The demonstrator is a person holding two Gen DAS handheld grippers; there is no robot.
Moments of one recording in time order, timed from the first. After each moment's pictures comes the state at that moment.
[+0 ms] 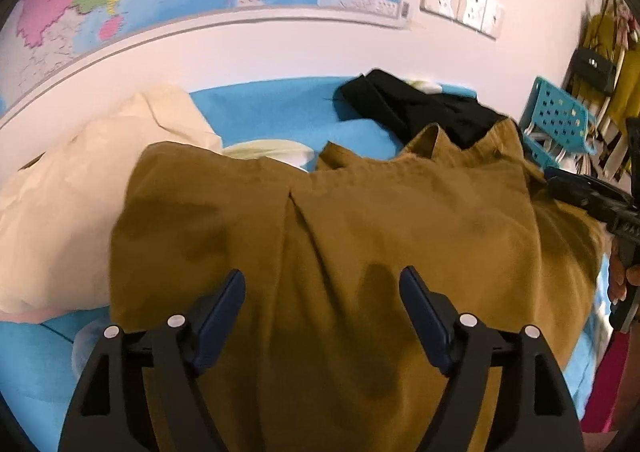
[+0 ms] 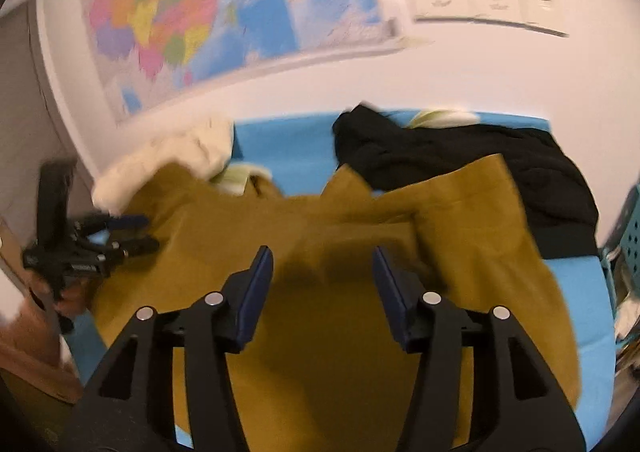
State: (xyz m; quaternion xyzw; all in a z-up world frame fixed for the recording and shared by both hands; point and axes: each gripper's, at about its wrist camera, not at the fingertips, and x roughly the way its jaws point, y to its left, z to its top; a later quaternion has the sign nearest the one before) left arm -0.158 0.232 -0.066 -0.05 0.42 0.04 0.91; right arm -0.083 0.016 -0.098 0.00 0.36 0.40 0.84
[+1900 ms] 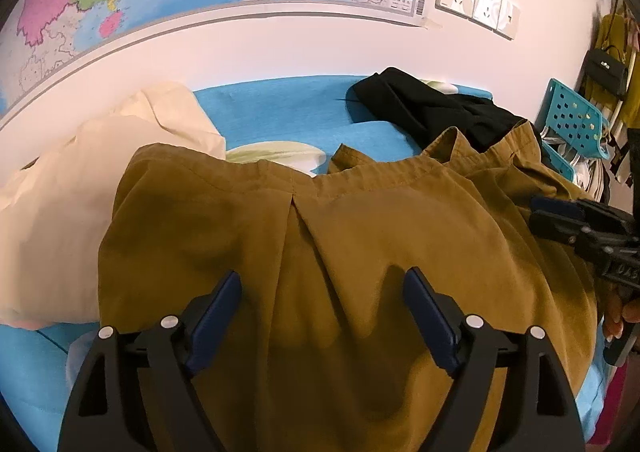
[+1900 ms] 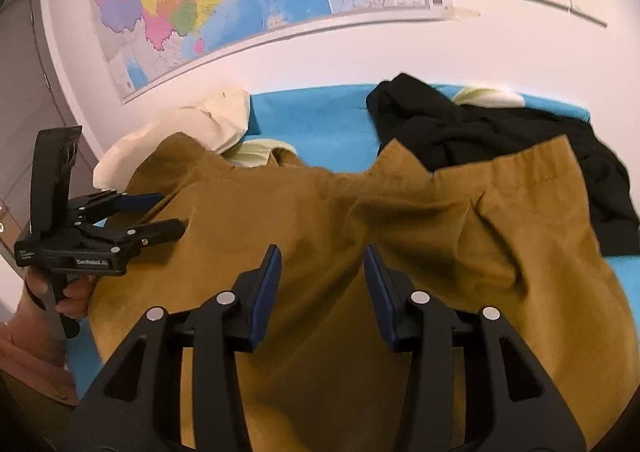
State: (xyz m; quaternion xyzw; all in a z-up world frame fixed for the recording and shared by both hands) left arm -0.144 0.237 -0.072 -0.05 0.41 0.06 0.91; right arm -0.089 0.050 -0.119 0.00 0.38 0.41 0.83
